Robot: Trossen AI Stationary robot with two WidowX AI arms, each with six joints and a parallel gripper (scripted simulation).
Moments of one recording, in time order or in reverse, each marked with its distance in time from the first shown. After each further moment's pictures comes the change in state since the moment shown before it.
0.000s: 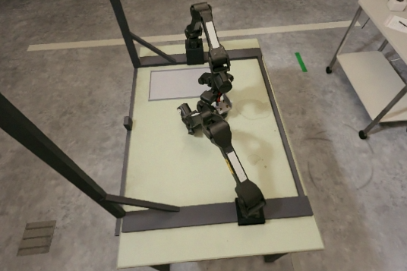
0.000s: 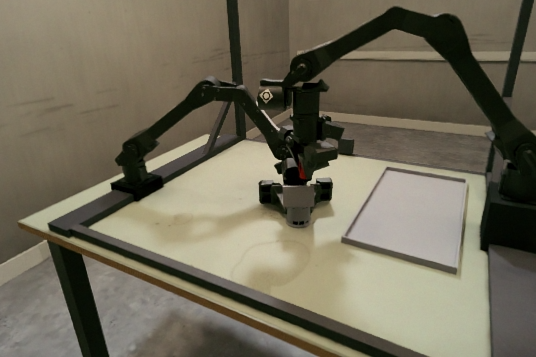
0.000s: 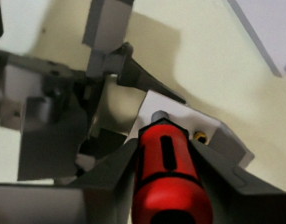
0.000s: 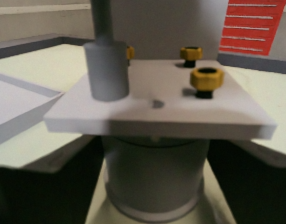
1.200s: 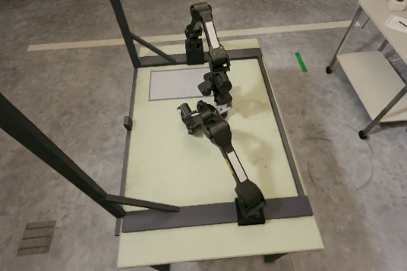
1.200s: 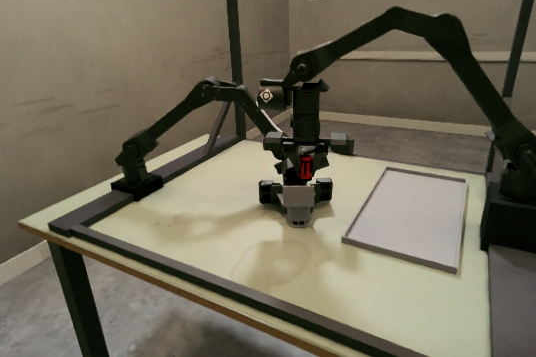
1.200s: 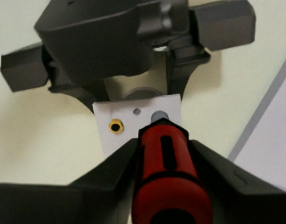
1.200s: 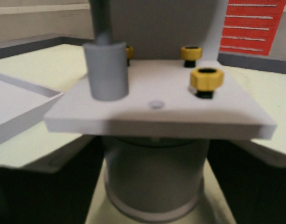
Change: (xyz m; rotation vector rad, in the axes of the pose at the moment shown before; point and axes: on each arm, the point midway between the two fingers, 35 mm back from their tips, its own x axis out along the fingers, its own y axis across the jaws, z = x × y) left arm 0.000 0.001 0.000 -1.031 0.000 0.001; right arm 0.000 0.000 0.000 0.000 0.000 0.000
